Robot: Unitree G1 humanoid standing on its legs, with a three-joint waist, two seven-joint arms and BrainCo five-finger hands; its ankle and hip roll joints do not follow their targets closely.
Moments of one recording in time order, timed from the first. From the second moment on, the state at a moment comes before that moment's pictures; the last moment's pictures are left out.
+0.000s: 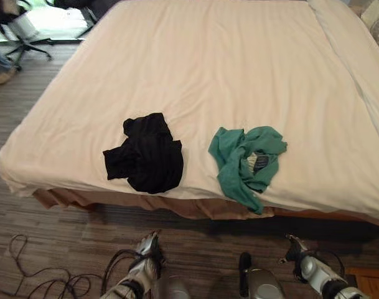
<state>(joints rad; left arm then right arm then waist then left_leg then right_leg) -0.24 0.23 -0.49 1.17 0.39 0.00 0.27 -0.19 -0.38 0.47 1.00 -0.39 0.04 -0.19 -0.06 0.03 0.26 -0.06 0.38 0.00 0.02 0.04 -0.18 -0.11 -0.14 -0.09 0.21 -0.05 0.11</state>
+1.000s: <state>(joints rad) 0.23 0.58 0.21 0.59 0.09 -0.03 0.42 0.32 -0.61 -0.16 0.28 -0.20 -0.03 -0.31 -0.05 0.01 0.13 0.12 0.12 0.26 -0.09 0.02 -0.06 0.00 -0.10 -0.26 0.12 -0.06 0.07</state>
